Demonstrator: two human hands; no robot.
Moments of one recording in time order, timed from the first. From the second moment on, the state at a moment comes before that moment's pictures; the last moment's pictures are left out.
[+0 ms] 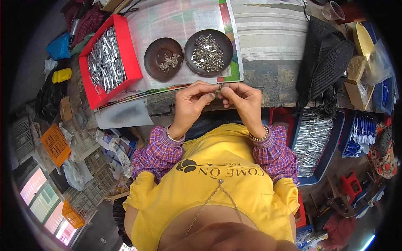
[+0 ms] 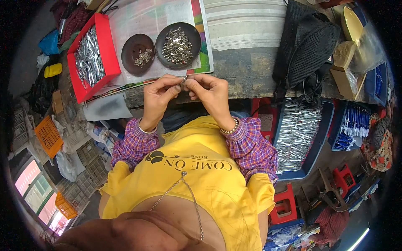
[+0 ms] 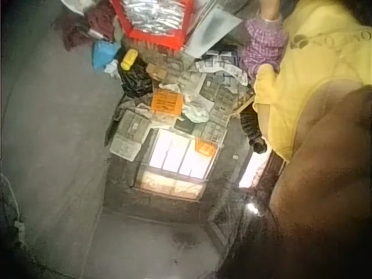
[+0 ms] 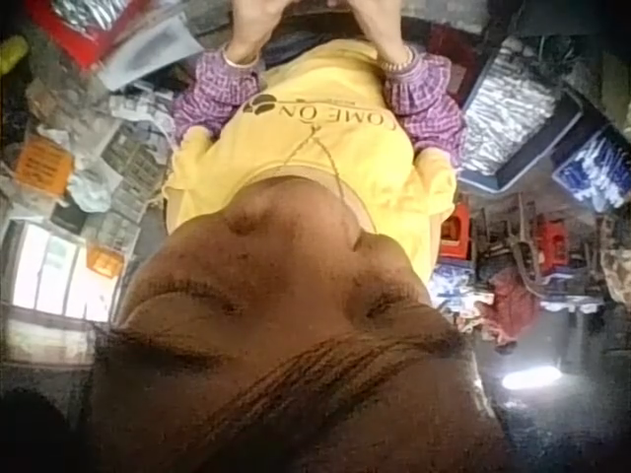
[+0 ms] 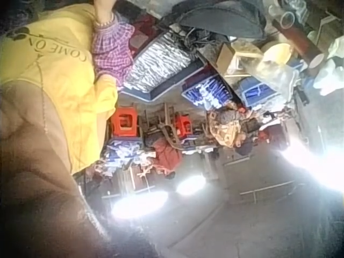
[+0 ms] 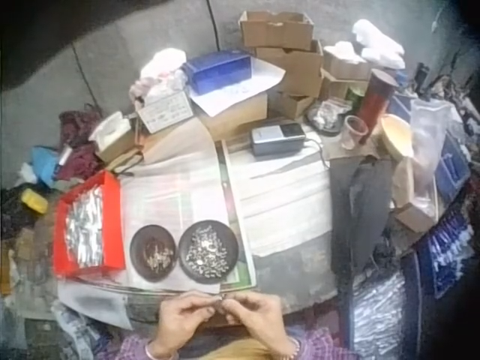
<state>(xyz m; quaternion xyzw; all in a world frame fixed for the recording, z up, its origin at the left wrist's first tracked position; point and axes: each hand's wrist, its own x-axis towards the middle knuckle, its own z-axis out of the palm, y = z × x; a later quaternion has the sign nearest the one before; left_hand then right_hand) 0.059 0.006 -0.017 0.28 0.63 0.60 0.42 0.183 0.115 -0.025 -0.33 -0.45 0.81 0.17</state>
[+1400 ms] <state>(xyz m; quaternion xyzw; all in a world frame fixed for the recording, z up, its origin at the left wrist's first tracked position) 0.051 0.010 -0.013 0.23 0.56 0.59 0.53 0.181 0.107 -0.035 -0.30 -0.61 0.70 0.22</state>
